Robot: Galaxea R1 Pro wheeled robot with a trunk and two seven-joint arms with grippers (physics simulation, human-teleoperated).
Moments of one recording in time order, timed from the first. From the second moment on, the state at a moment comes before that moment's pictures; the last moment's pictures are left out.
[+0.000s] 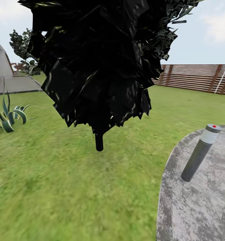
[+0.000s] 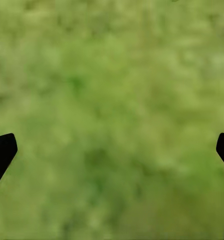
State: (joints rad) left arm -0.10 0.05 0.09 -0.37 0.00 -0.31 0.00; right arm -0.06 -0.03 -0.06 -0.53 0.00 -0.30 0.00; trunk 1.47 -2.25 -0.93
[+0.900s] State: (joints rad) left arm -0.10 0.05 0.09 -0.37 0.00 -0.31 0.00; right arm -0.06 -0.03 -0.06 -0.53 0.00 -0.30 0.00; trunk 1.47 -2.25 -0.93
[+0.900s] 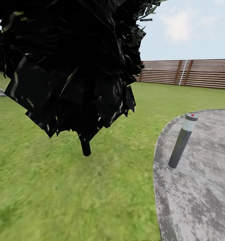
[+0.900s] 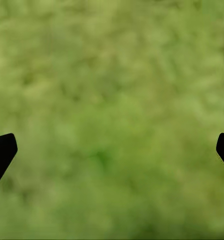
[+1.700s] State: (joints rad) left arm -0.10 0.06 0.09 -0.37 0.01 -0.31 0.00; right arm -0.06 -0.03 -0.06 -0.53 0.00 -0.30 0.00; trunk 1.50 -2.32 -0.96
